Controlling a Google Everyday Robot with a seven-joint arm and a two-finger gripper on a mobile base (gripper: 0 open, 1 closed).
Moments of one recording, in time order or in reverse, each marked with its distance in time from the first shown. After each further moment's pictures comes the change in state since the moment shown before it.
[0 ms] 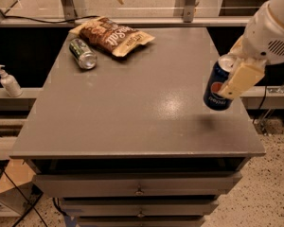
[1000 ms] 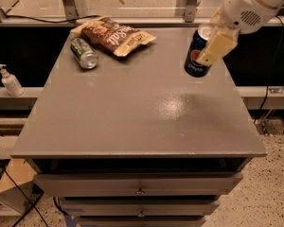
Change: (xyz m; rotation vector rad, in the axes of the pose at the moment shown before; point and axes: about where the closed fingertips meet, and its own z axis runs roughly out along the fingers) arm -0.057 -0.064 -0.004 0.122 -0.091 -0.052
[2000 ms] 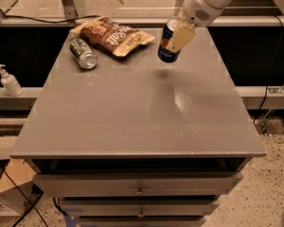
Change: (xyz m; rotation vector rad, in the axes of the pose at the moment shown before) arm -0.052 -0.077 0.086 0.021 -0.083 -0.012
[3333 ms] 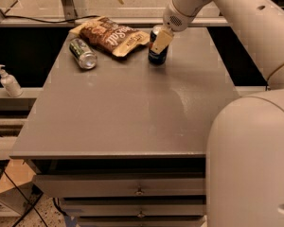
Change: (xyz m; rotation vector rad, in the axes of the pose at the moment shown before) arm -0.011 -0.045 0.093 -0.031 0.055 0.153
